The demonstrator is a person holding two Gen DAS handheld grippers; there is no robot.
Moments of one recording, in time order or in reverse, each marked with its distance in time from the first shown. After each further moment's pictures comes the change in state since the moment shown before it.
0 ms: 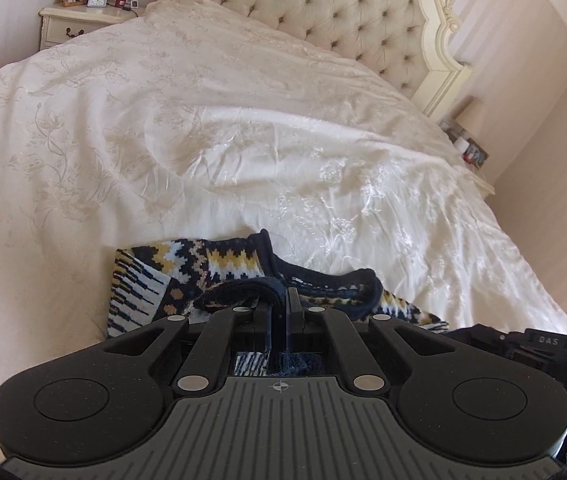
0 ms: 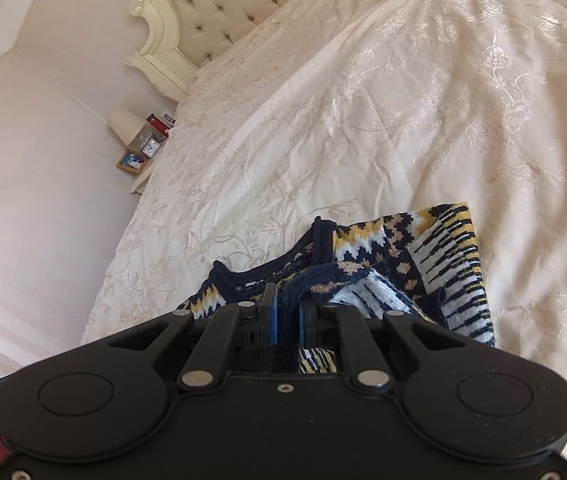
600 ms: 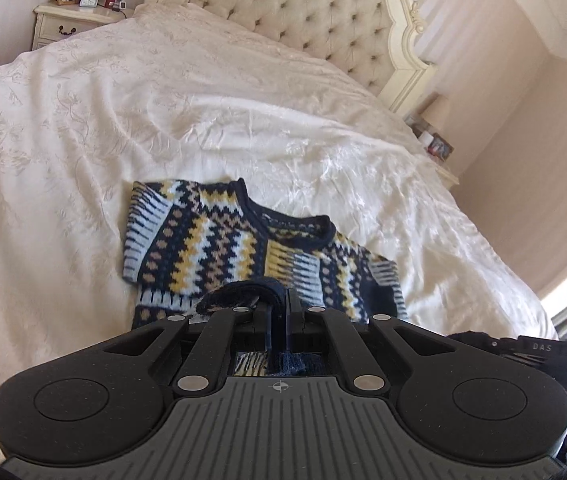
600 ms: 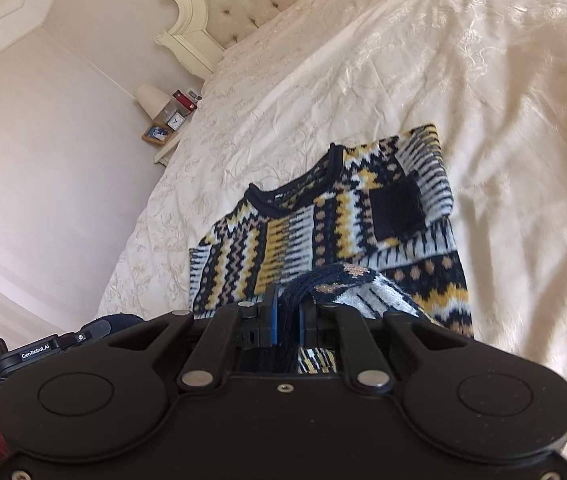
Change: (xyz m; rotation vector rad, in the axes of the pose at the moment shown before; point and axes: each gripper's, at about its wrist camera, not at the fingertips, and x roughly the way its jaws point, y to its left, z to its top) left arm -0.104 -0.009 -0.078 -0.010 -0.031 -0.078; right arm -0.112 0.012 -0.090 -0.057 0.029 0.042
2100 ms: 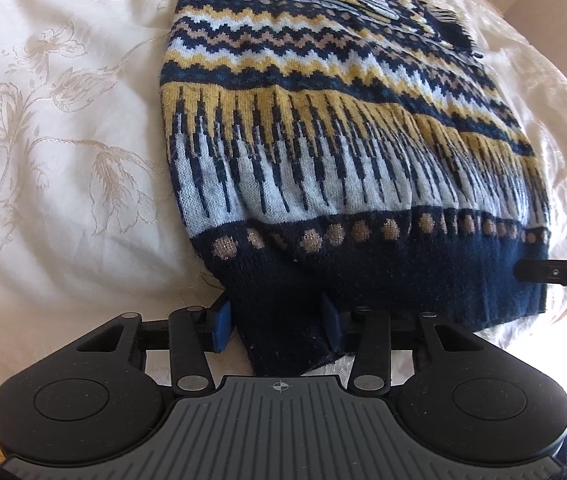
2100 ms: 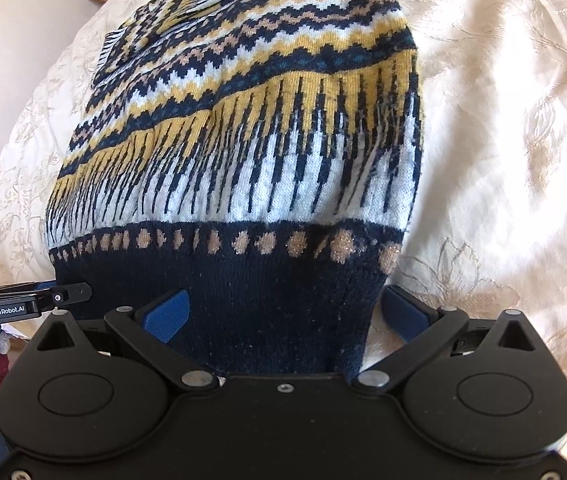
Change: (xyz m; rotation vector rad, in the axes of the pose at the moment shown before) left arm 0.015 0.034 -0.205 0.136 0.460 0.169; right arm 0.024 -0.054 -0.186 -0.095 0.368 -0.239
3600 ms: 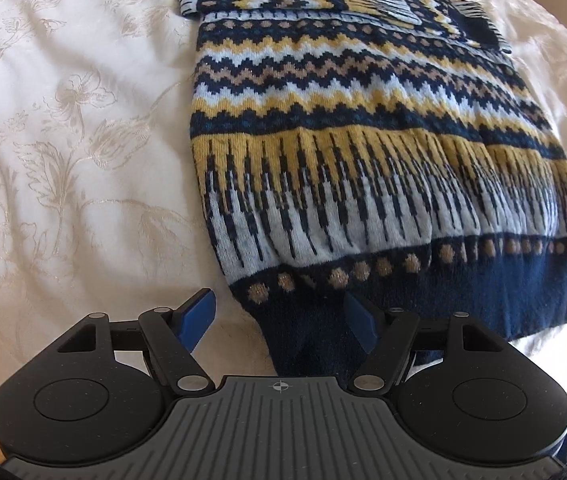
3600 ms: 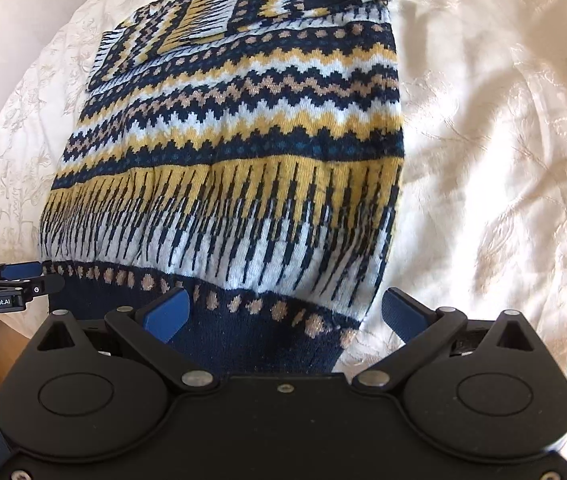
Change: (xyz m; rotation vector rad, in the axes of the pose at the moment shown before) left arm -0.012 -0.014 0.026 0.047 0.047 0.166; right arm -0.031 0.014 0.047 -0.089 0.051 -0.093
